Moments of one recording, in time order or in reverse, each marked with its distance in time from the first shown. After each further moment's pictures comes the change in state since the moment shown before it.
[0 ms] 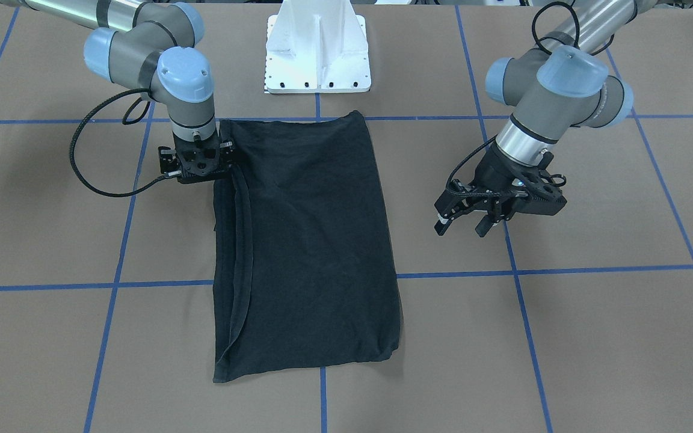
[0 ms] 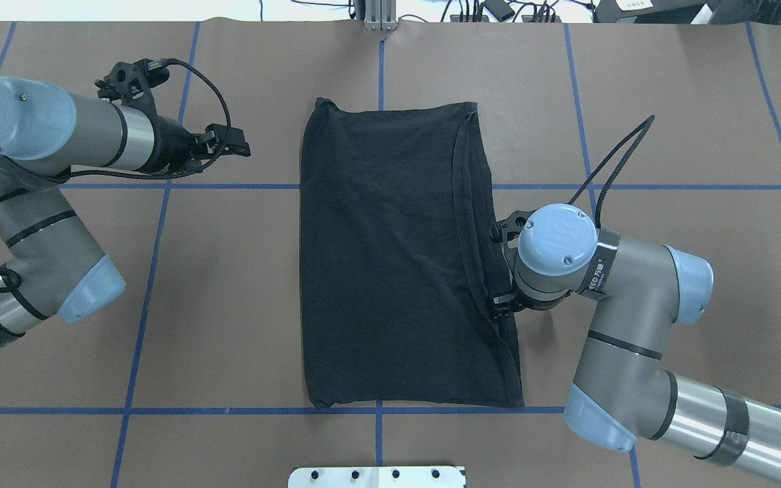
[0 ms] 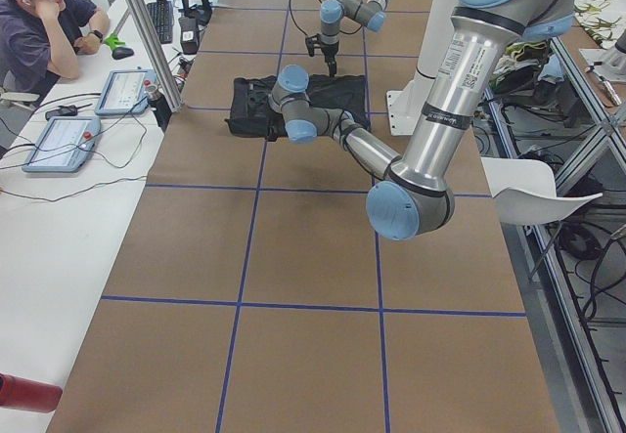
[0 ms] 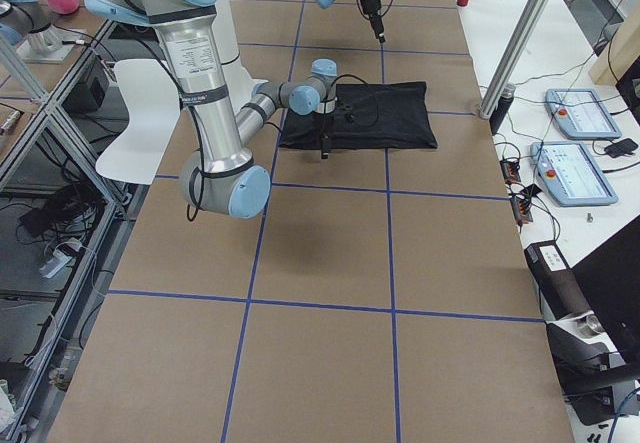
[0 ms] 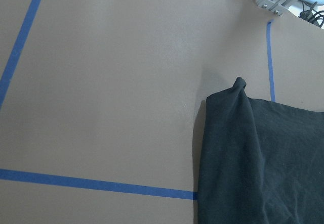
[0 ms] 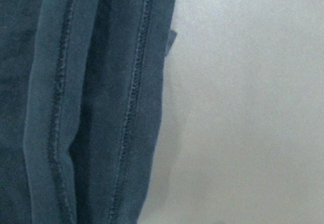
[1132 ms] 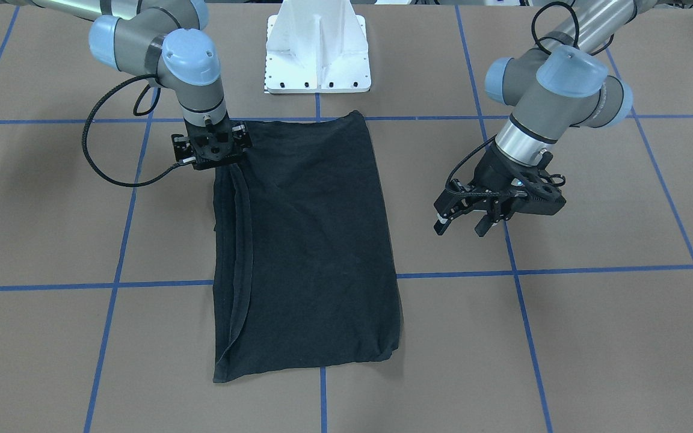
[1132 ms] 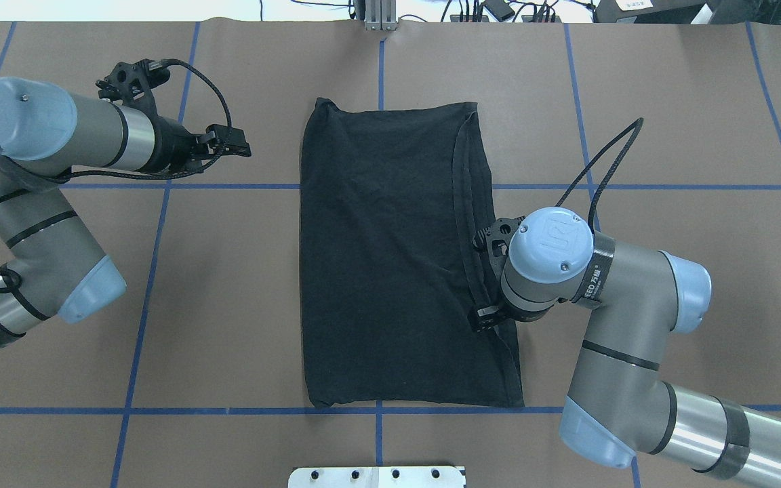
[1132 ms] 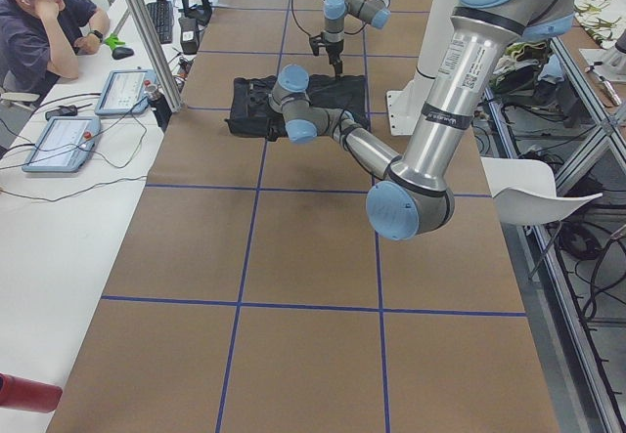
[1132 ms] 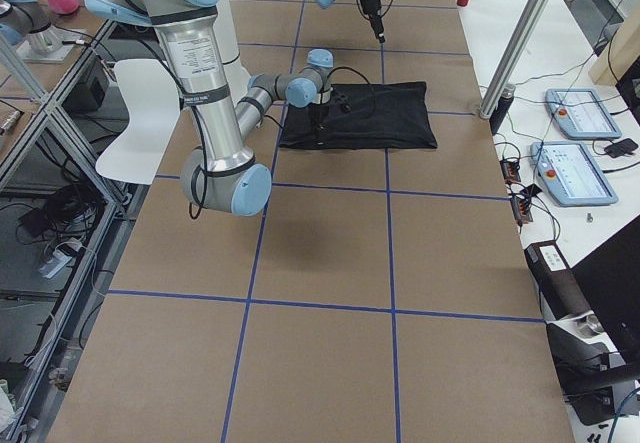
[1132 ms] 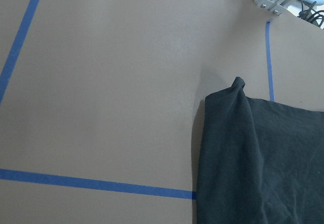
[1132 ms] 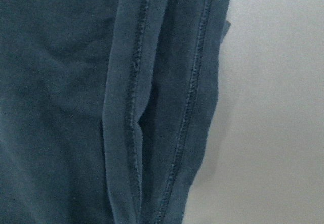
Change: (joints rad) left arm 0.001 -0.001 0.000 0.000 0.000 0.000; right arm -0.034 0.019 0.041 0.001 0.035 -0.005
